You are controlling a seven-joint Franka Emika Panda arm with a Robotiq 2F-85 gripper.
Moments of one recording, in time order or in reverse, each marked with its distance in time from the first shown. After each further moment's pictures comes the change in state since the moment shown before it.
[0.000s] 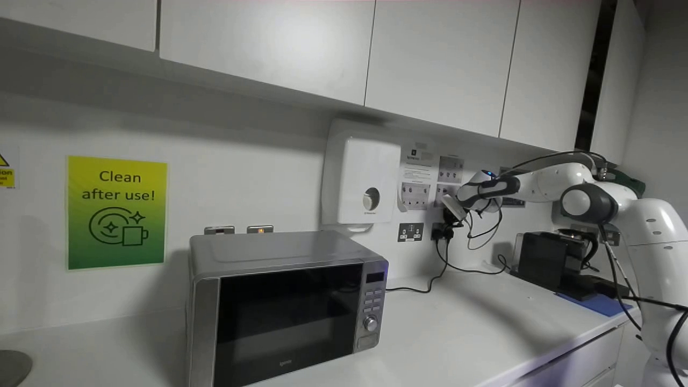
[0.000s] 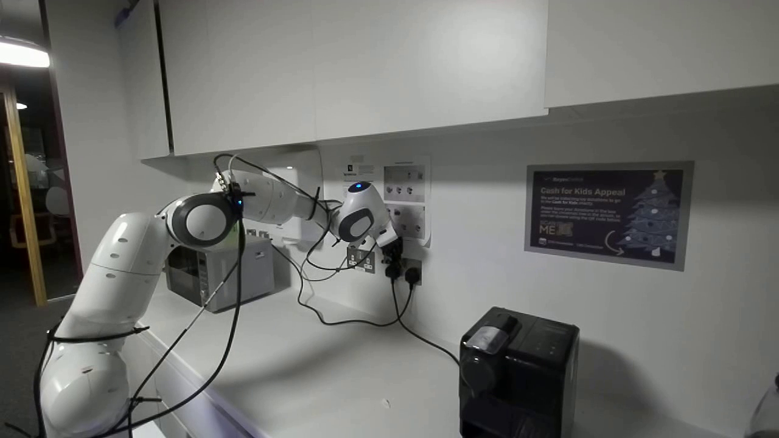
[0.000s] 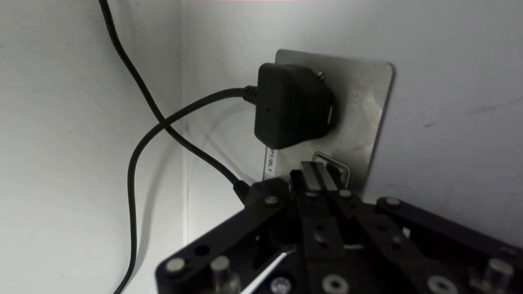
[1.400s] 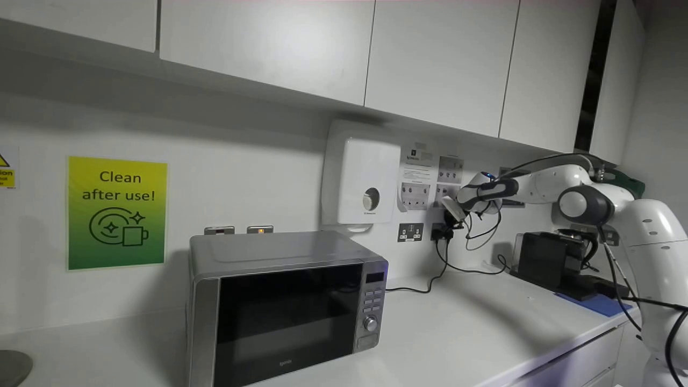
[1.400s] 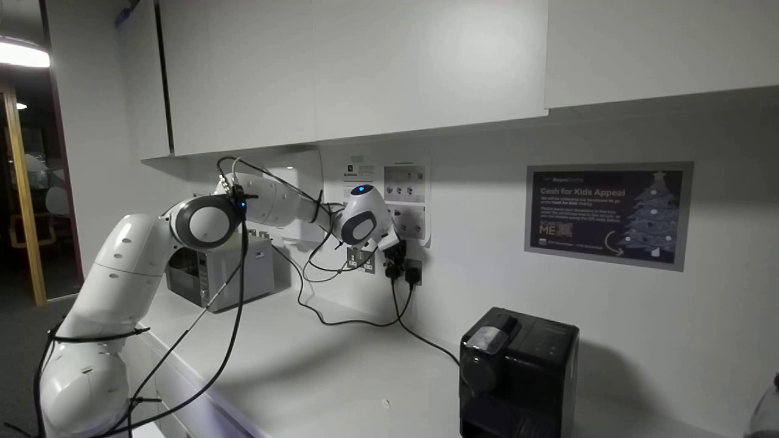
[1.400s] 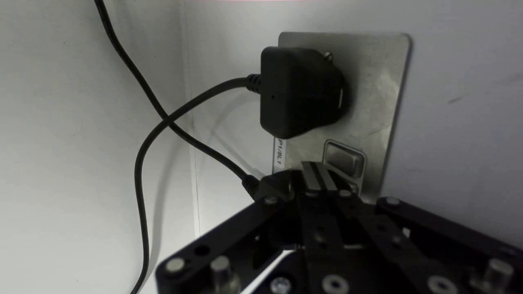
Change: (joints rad) arm 0.000 0.025 -0.014 0.016 -0.006 -0.003 0.061
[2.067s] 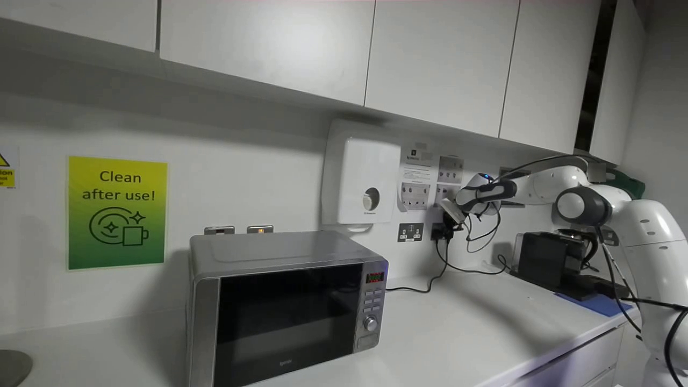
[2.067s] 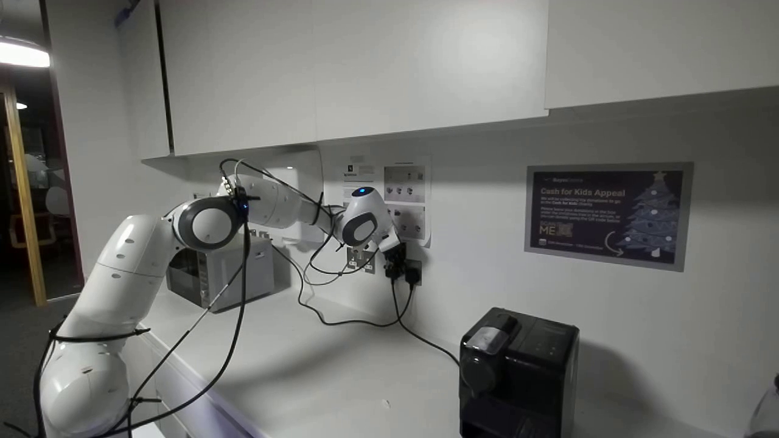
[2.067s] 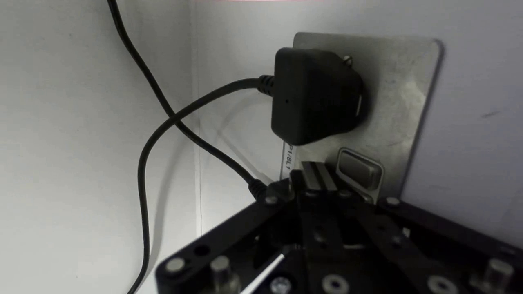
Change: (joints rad) arm 0.002 0.016 0.000 0.013 -0.025 -0.015 -0.012
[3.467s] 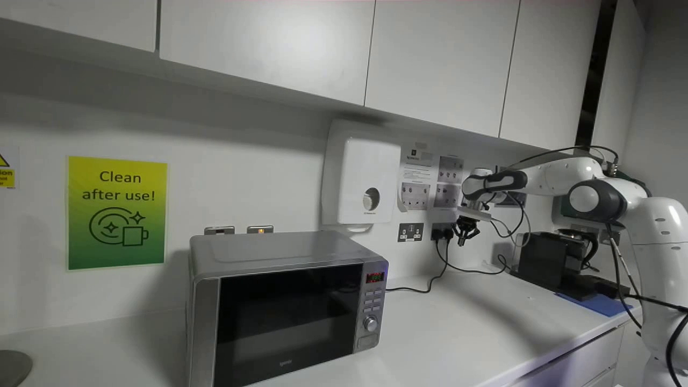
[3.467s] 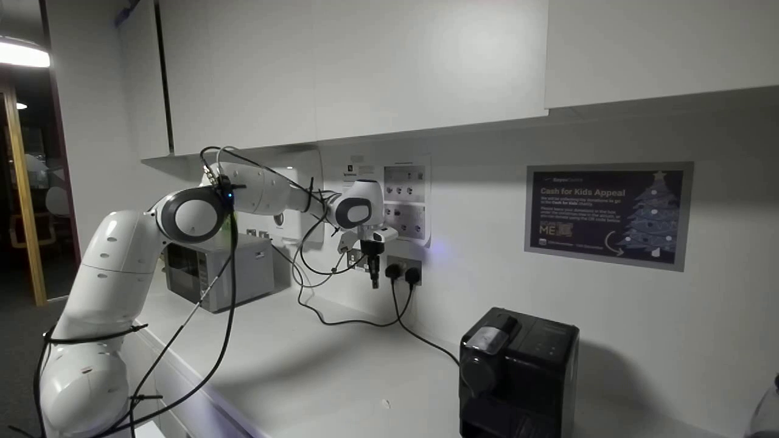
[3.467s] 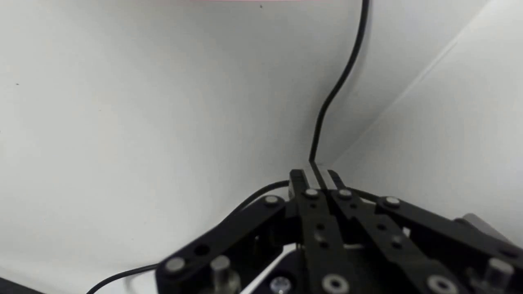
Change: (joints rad) arm -0.003 -0.103 0.008 -0.017 -0.076 -0.535 -0.589
